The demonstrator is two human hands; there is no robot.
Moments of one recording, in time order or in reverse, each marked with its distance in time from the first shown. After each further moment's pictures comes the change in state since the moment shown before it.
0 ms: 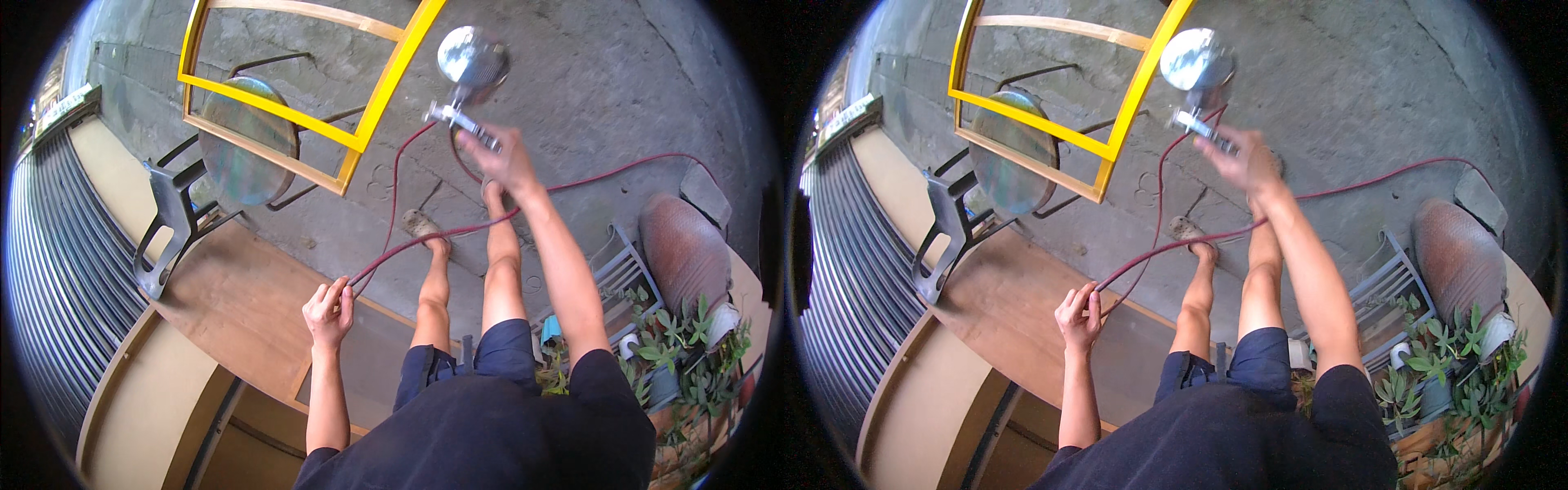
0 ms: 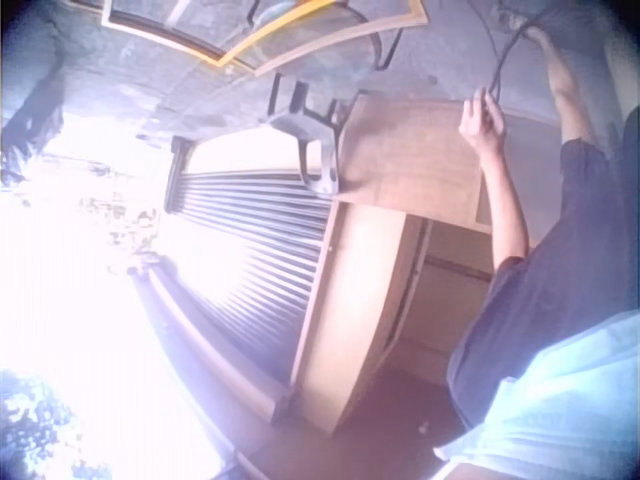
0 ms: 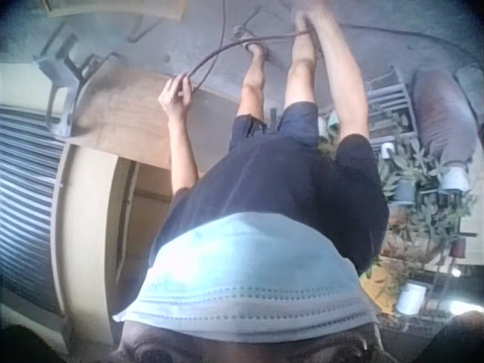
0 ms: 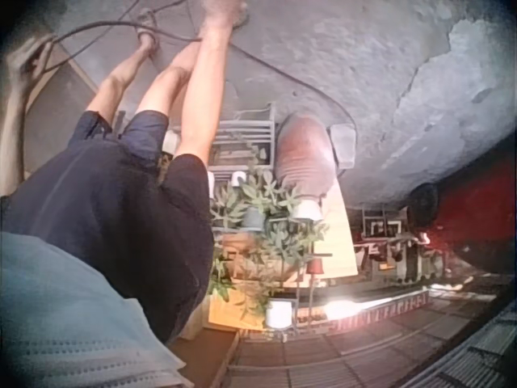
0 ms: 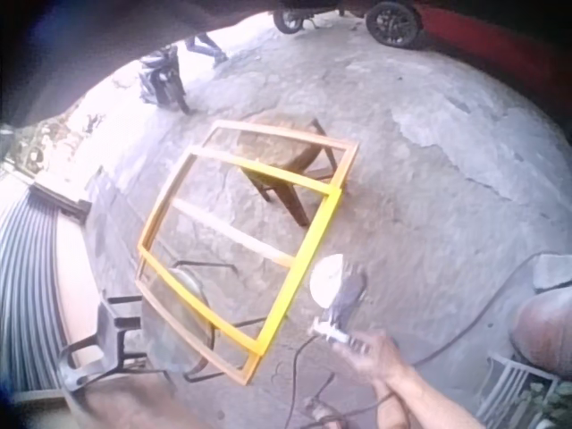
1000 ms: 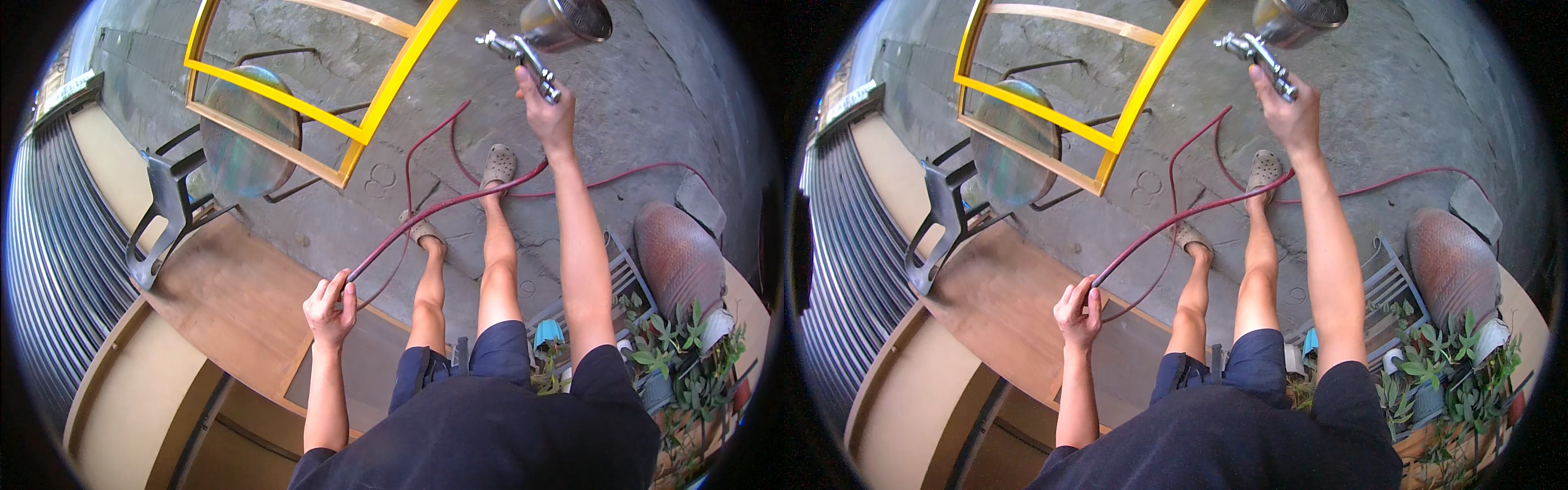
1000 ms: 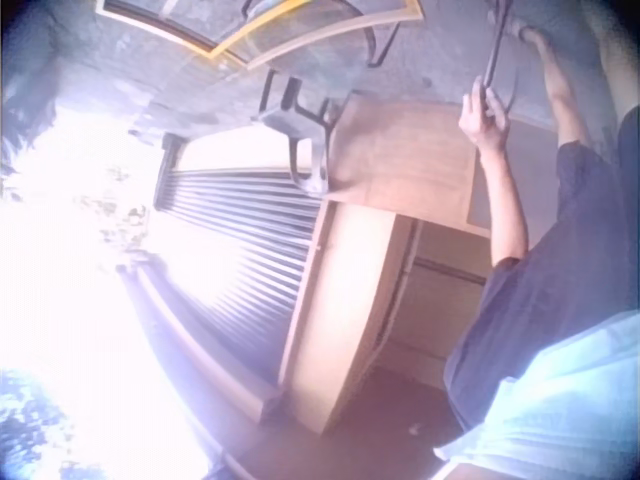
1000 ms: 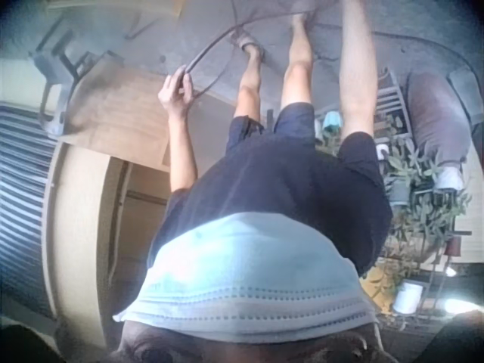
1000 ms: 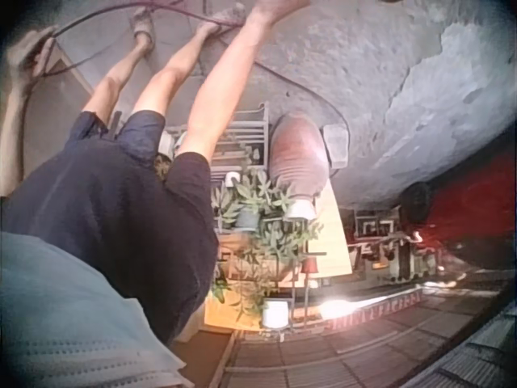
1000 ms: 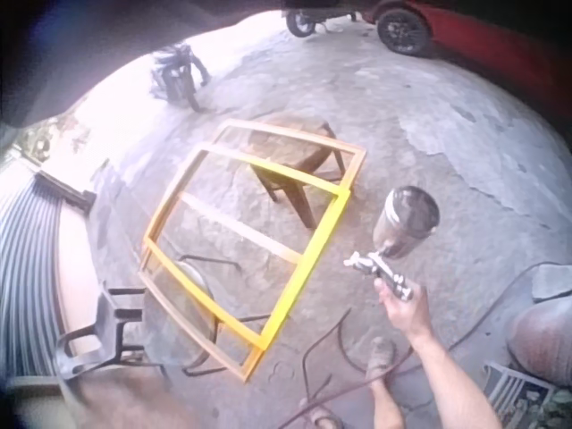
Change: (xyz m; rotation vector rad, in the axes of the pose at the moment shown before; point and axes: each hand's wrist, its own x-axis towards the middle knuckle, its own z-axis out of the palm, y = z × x) left_hand -0.003 0.017 -0.003 -0.081 0.054 0.017; right_hand 0.046 -0.012 -0.049 -0.051 0.467 -0.055
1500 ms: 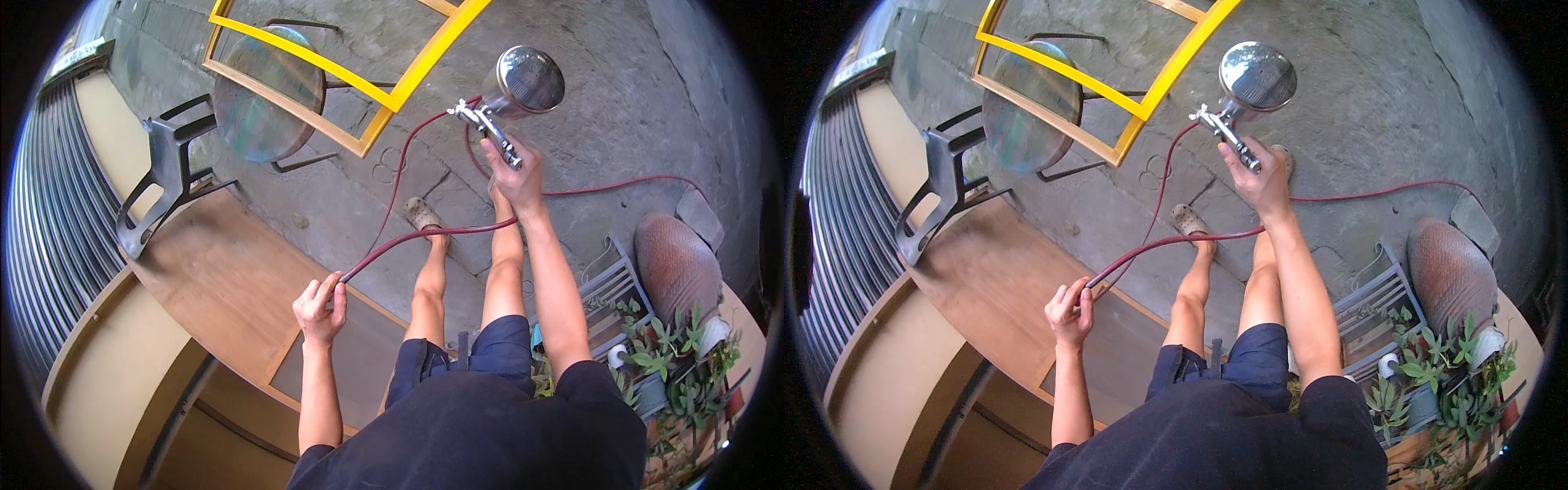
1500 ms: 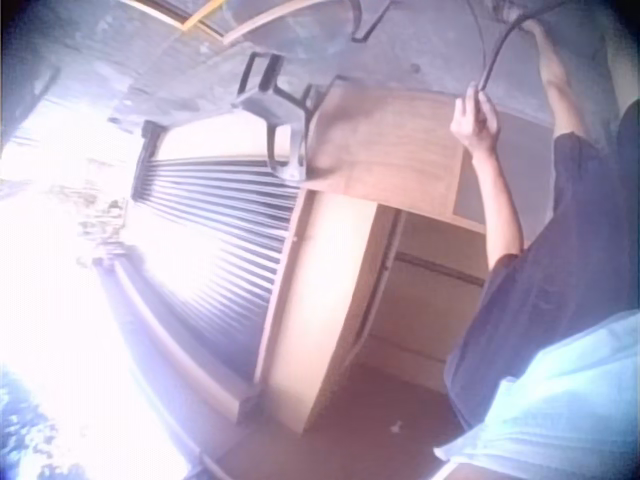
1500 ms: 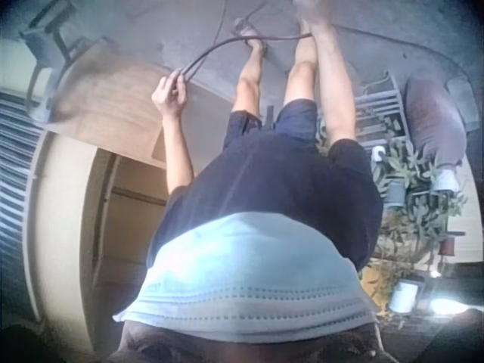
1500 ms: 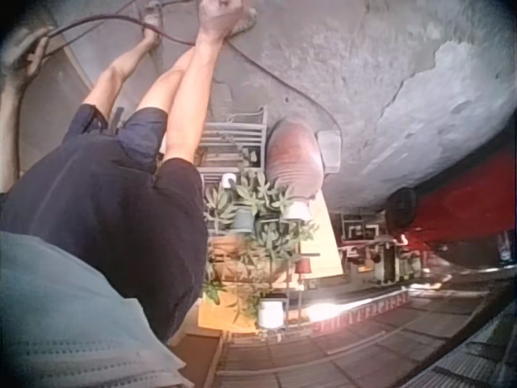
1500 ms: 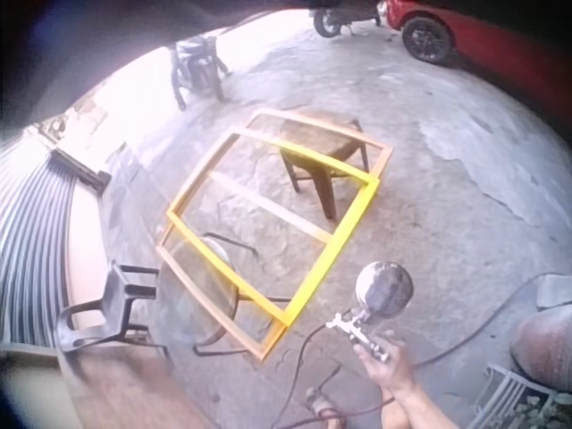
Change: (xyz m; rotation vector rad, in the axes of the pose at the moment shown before) left_hand -0.069 -0.049 -0.032 0.070 0.078 -0.014; right_hand -0.145 -0.032 0.046 0.008 -0.234 -0.080
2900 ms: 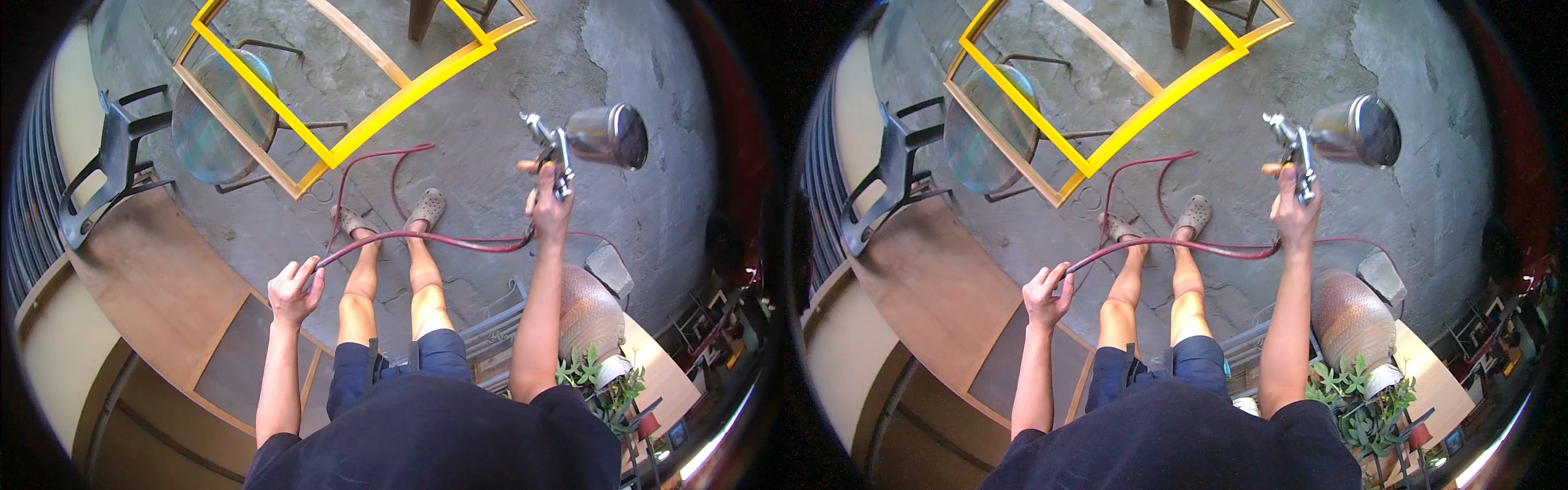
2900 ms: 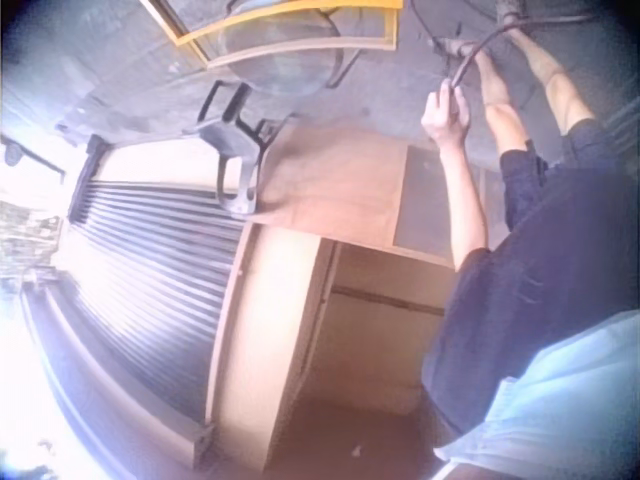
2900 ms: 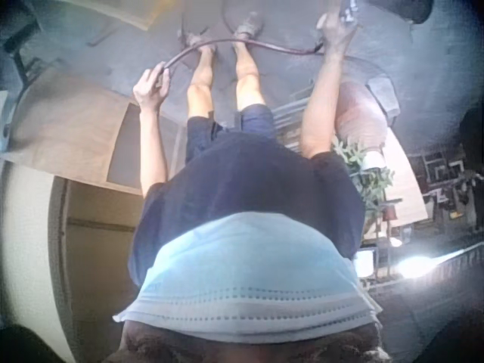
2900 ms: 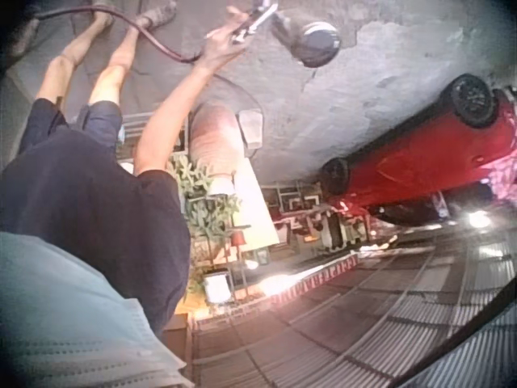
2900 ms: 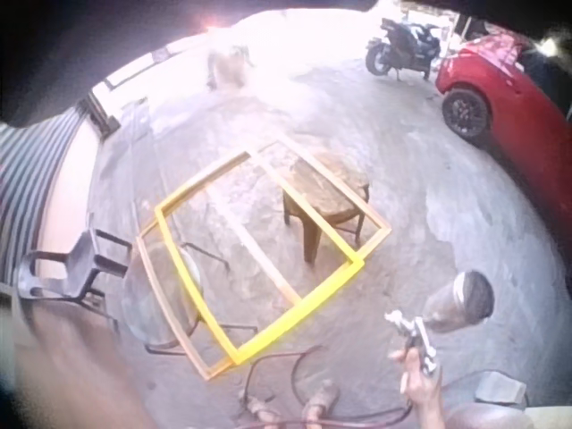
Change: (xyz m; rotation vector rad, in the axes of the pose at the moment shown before) left_hand 0.102 0.072 0.059 -0.093 0.035 0.004; right_hand 0.142 -0.052 -0.173 0.077 0.008 0.279
